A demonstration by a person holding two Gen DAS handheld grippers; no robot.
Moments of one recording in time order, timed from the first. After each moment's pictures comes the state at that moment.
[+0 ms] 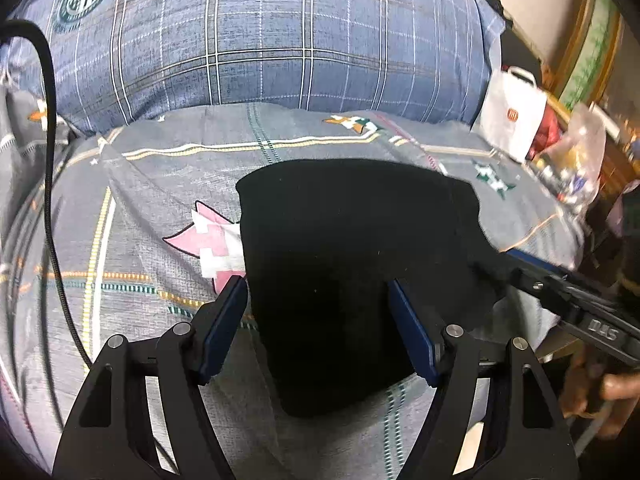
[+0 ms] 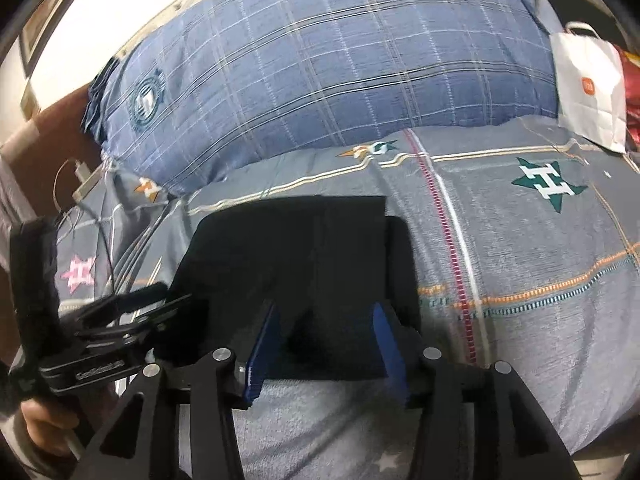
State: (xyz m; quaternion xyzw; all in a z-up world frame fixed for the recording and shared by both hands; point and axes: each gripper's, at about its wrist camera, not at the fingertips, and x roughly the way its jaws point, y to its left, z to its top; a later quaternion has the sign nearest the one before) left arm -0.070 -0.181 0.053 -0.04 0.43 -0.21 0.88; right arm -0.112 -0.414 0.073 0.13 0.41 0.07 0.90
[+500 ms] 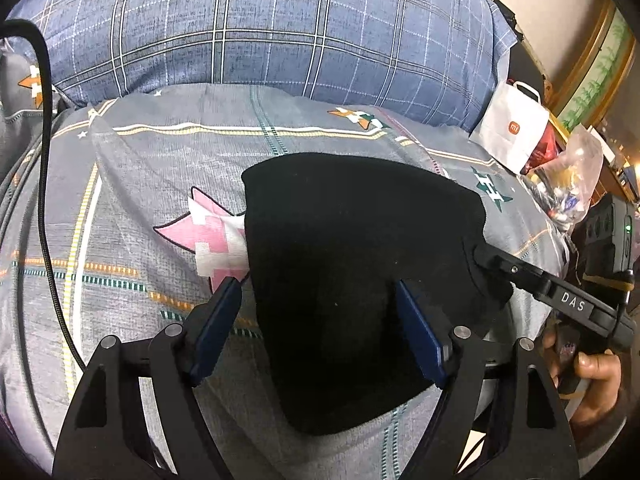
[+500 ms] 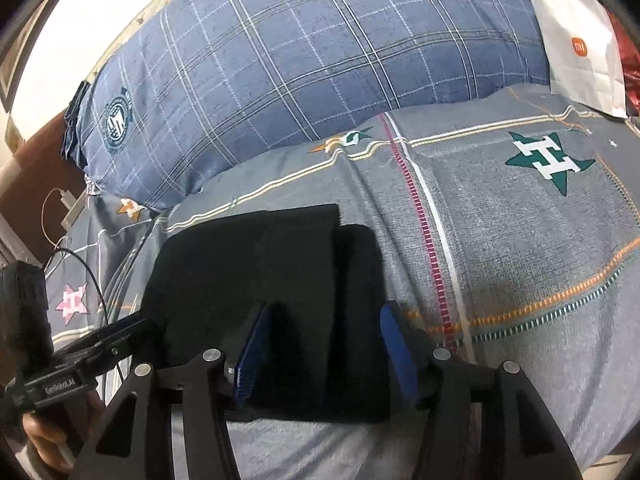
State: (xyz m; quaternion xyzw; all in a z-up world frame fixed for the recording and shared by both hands) left arm -0.049 -0.172 0.043 -0.07 0.45 -0.22 0.86; right arm -0.076 -0.447 0.046 0.18 0.43 0.07 0.88
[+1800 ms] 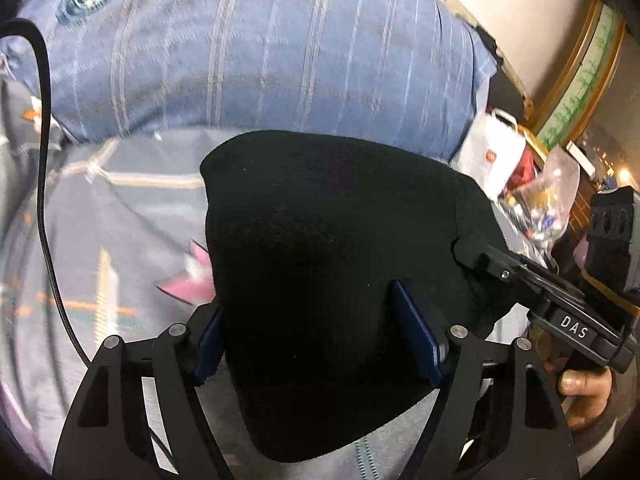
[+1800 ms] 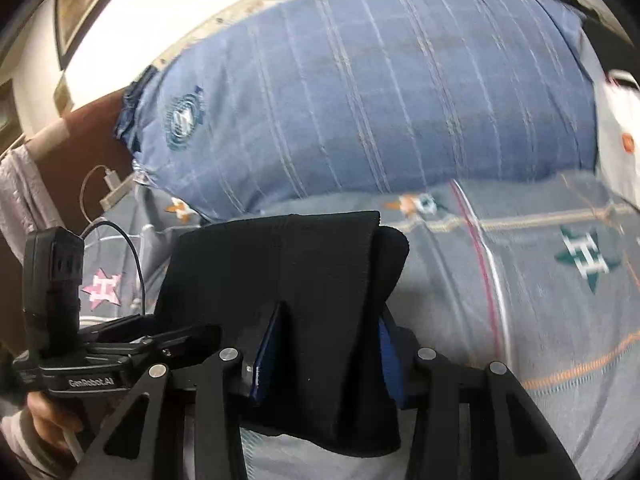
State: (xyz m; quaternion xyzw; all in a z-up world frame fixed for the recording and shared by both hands) left arm -0.045 -0.140 0.100 -0.08 0.41 -0.24 0.88; right arm -0.072 -0.375 0.116 0.10 0.35 0.15 0.92
